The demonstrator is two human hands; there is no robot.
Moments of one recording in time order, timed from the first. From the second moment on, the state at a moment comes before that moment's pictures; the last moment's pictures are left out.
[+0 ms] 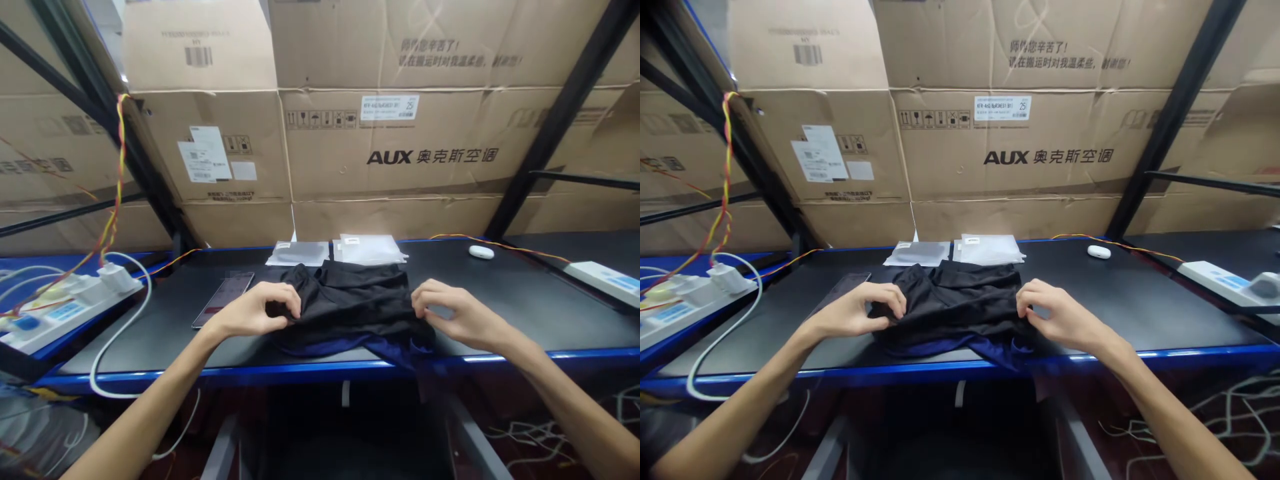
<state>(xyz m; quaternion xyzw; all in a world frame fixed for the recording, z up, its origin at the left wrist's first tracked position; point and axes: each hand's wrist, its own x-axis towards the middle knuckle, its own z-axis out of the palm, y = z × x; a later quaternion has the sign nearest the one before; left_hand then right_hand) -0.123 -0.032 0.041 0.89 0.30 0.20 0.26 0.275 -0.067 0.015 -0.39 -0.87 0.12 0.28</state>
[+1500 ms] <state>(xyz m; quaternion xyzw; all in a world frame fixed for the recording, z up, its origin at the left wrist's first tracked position) -0.048 0.098 -0.006 0.84 0.48 0.23 0.08 0.274 0.052 -0.027 -0.58 -0.77 0.05 0.27</state>
